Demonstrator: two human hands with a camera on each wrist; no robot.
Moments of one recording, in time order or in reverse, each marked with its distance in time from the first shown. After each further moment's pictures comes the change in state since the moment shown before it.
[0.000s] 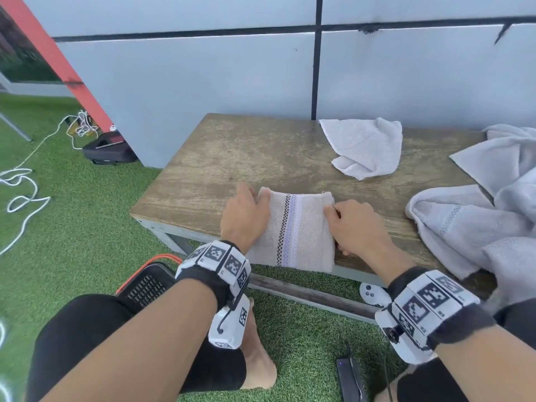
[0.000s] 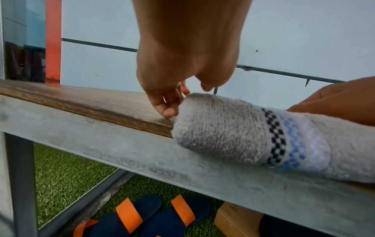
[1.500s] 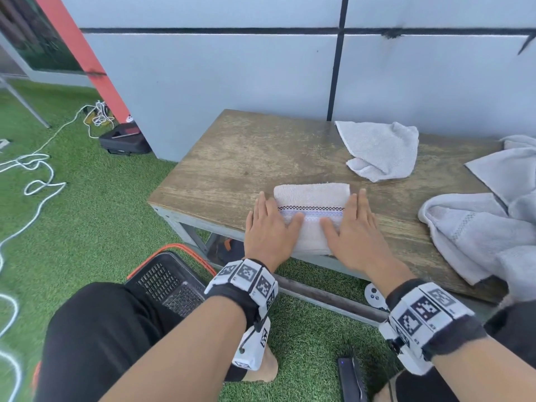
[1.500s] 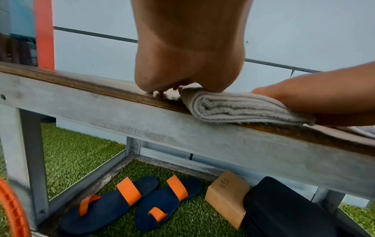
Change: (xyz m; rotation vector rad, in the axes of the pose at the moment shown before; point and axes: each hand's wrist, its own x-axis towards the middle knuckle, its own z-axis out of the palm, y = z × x) left_hand -0.039 -0.012 0.028 0.173 -0.124 0.034; right_hand -0.016 0.001 0.029 -0.137 -0.093 -0.020
